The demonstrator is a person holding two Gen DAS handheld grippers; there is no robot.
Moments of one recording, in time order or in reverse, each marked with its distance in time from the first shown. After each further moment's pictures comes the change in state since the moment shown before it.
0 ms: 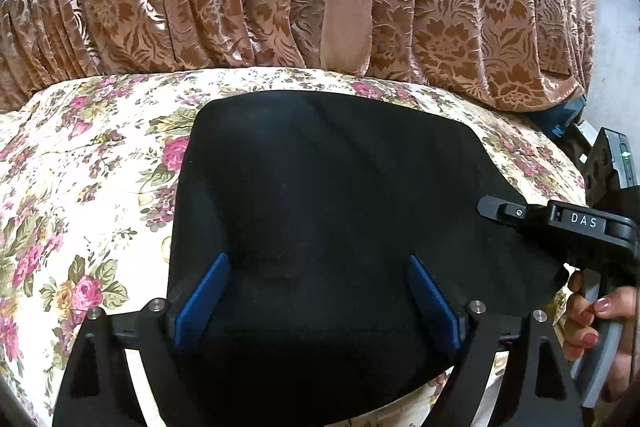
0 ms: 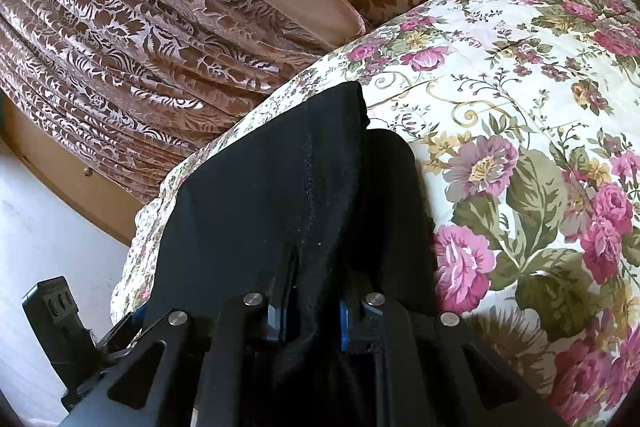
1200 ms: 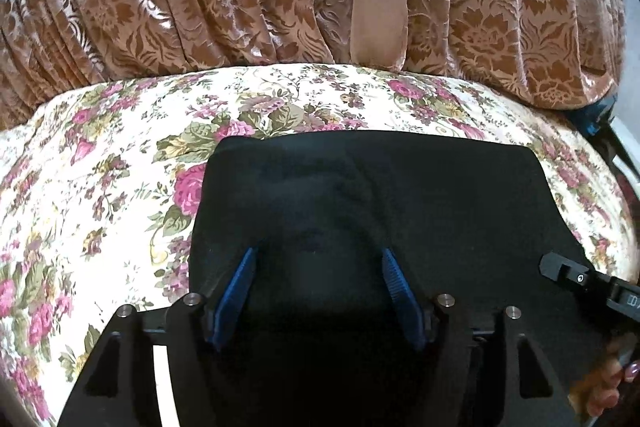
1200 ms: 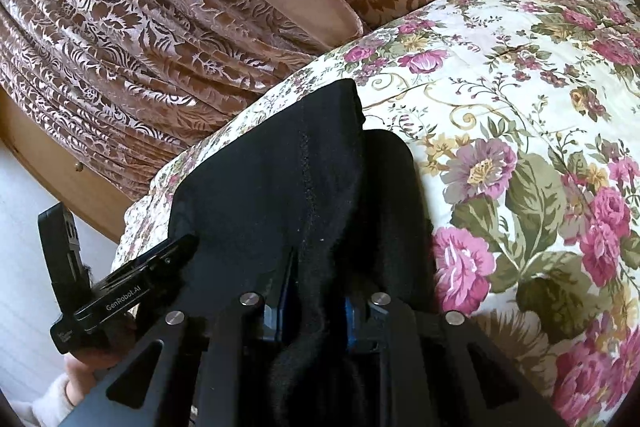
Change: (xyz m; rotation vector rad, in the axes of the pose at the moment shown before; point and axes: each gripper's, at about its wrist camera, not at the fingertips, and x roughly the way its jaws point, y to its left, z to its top) left arm 0.047 0.025 0.048 0.016 0.059 0.087; right arm 0.003 0.003 -0.001 -0.025 0.000 -0.040
